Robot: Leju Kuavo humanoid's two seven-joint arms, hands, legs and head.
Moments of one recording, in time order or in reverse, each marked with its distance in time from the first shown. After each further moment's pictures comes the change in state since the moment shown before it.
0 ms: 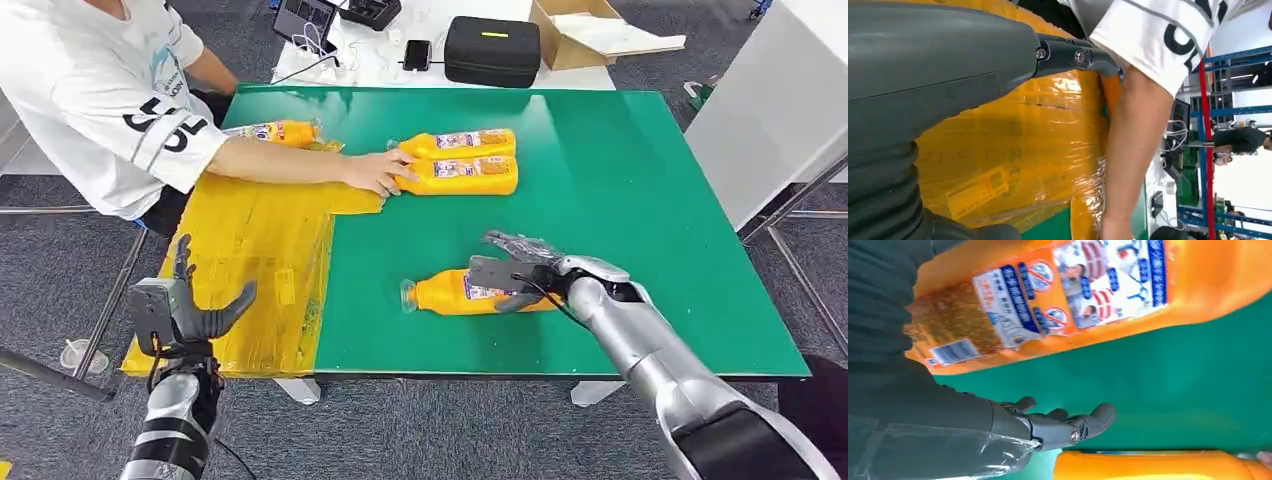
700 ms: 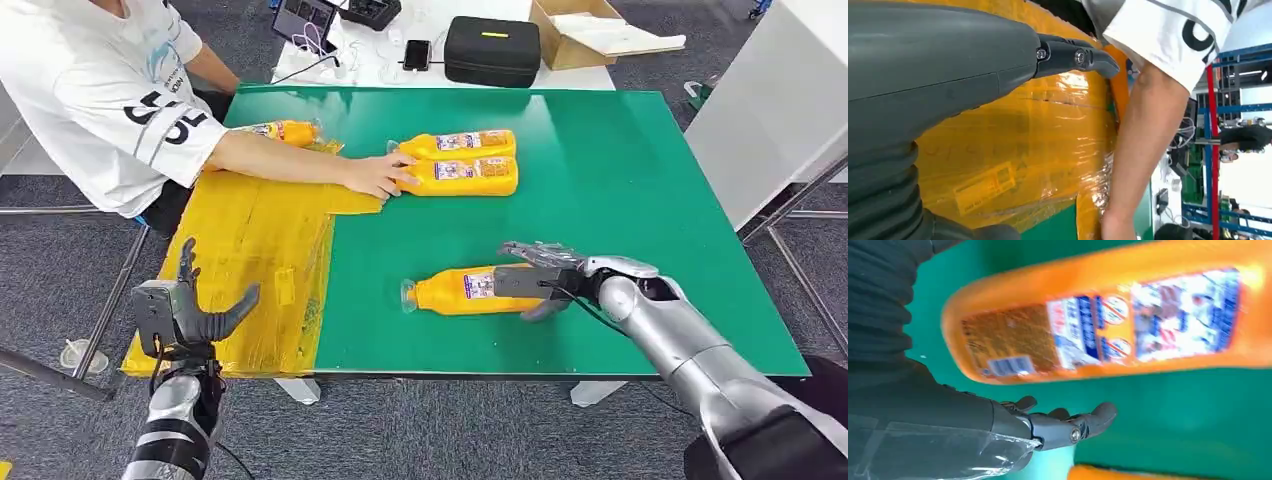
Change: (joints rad) left arm -0.001 -0.001 0.000 0.022 0.017 -0.011 0.000; right arm -0.010 -0.166 0.144 -0.139 -0.135 0.113 0.023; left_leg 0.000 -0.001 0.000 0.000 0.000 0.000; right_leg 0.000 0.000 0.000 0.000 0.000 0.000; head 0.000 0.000
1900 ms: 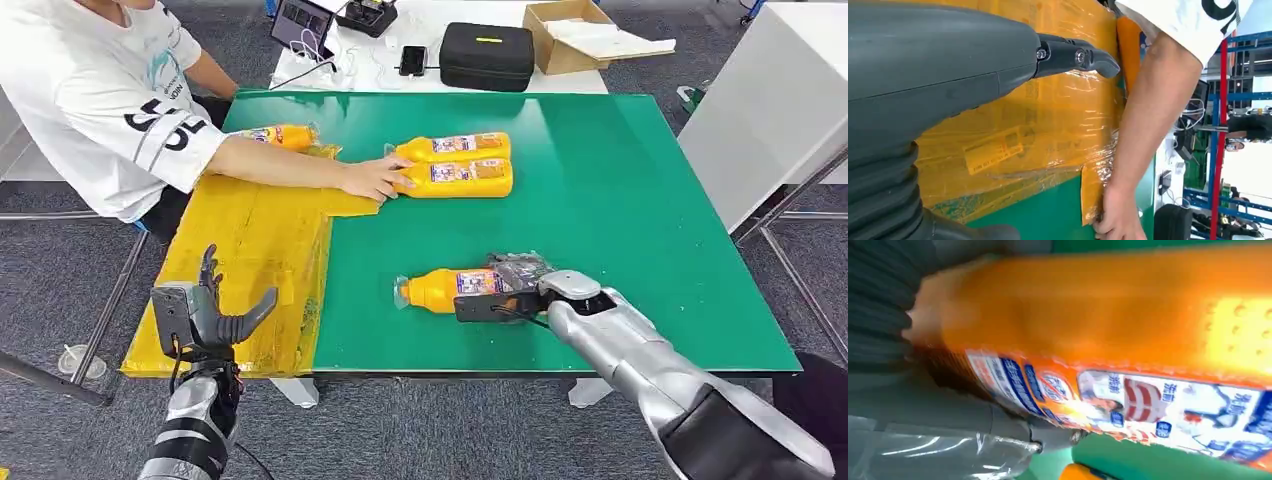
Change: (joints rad) left arm -0.015 -0.042 0.001 0.062 0.024 -0.033 0.000; right arm -0.056 0.202 0.207 0.330 0.154 -0.301 0.070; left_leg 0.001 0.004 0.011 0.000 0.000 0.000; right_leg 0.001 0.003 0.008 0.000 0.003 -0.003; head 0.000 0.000
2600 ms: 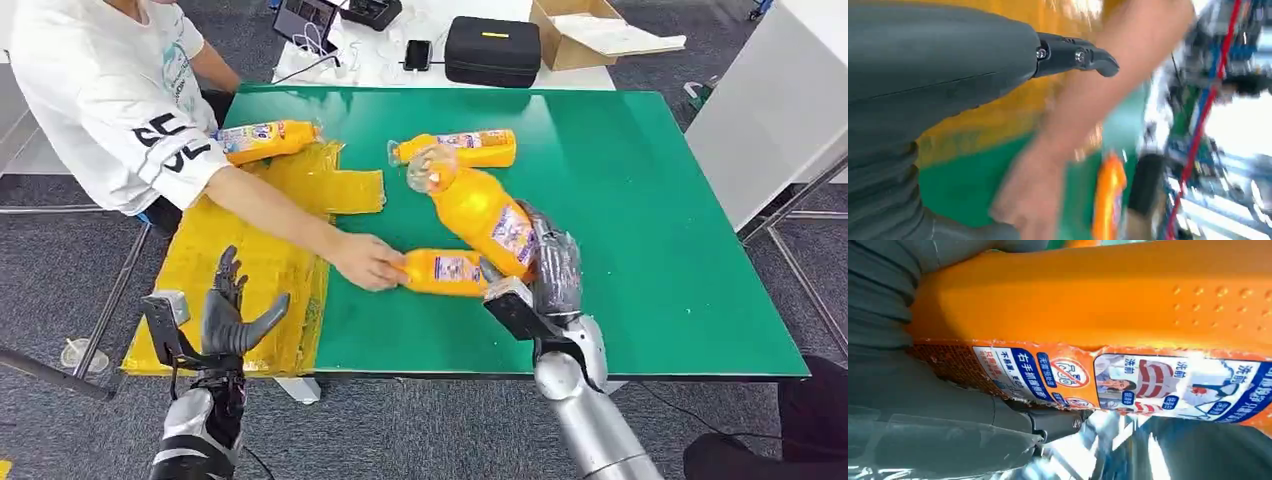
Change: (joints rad) left arm 0.095 -0.045 -0.025 -0.175 0.149 -0.245 0.104; right arm 0.527 0.224 -0.728 -0.667 -0.048 -0.705 -0.394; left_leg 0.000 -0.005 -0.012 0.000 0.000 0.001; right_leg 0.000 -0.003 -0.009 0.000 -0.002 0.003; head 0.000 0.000
